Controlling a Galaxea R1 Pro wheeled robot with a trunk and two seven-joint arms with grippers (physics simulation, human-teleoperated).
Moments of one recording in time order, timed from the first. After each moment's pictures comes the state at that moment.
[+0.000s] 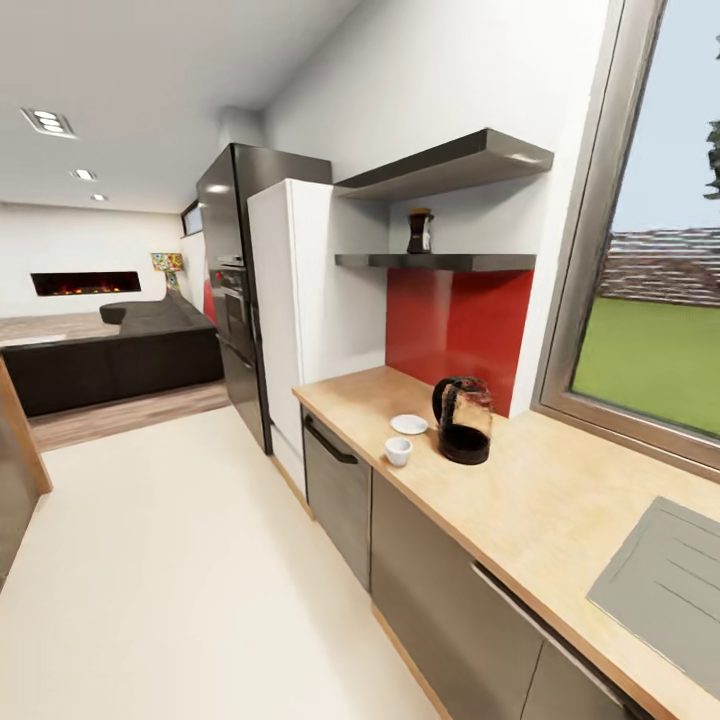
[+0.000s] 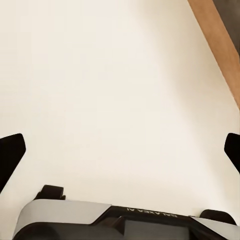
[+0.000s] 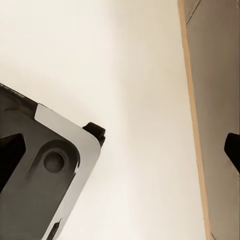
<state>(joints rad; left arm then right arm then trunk) 0.01 -0.10 0.07 -0.47 0.14 -0.11 -0.01 -0.24 -0.32 0.32 0.03 0.02 -0.29 0.51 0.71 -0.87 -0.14</state>
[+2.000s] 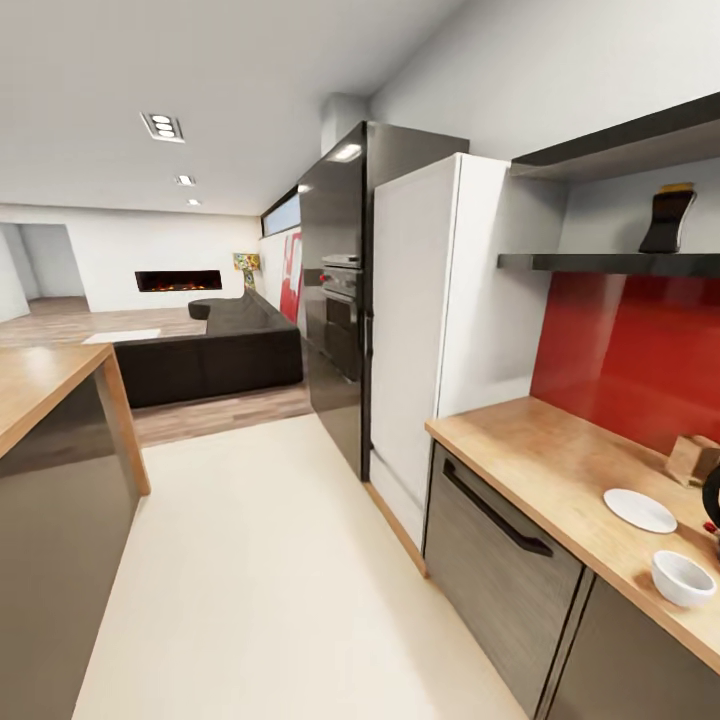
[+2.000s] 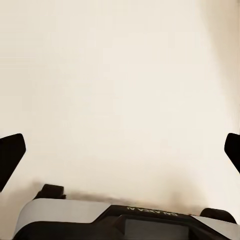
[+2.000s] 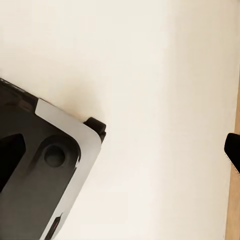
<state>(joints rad) 0.01 -0.10 0.06 -0.47 0.14 -0.11 -0.01 -0.24 -0.32 0.32 0.04 0.03 -0.29 0.51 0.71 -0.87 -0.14</state>
